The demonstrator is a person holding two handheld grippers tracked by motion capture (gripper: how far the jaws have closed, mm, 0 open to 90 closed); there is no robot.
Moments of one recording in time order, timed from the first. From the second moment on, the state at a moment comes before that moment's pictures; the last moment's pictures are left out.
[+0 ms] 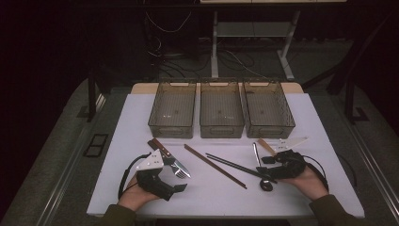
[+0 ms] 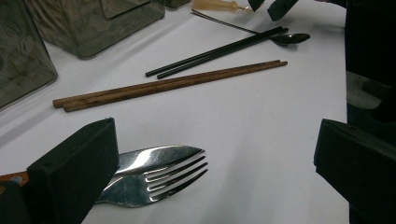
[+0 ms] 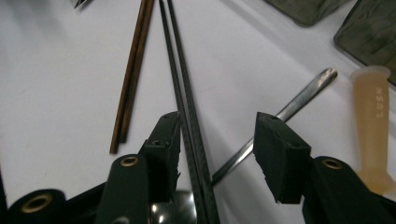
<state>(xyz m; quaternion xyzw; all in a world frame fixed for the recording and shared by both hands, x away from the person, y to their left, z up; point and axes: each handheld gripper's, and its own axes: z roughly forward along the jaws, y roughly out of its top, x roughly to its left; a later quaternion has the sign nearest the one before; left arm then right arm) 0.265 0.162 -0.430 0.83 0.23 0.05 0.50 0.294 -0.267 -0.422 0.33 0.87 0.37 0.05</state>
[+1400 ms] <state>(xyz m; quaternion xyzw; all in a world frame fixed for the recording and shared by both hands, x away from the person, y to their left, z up) 0.265 0.161 -0.431 0.84 0.23 0.05 0.49 0.310 -0.238 -0.440 0.26 0.91 0.33 0.05</state>
